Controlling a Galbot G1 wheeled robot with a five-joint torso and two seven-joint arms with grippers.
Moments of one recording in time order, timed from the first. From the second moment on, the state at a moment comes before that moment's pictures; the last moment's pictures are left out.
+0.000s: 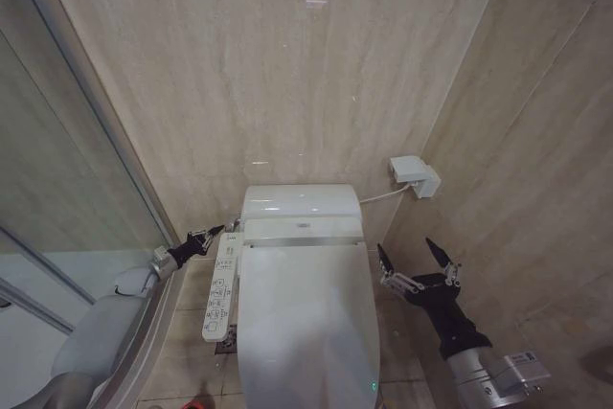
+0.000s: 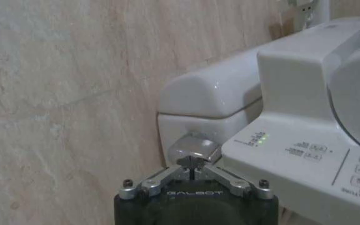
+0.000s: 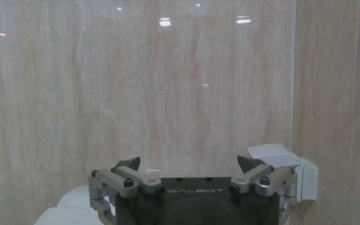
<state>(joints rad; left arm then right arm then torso) 0.54 -1.06 -0.22 -0.77 -0.28 -0.53 0.73 -1.78 1.30 0.60 2.50 0.26 -0.07 0.06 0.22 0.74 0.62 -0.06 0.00</state>
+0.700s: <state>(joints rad) 0.54 -1.08 -0.26 -0.77 -0.25 -0.54 0.76 -1.78 1.30 0.60 2.50 0.26 -0.07 0.06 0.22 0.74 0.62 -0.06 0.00</state>
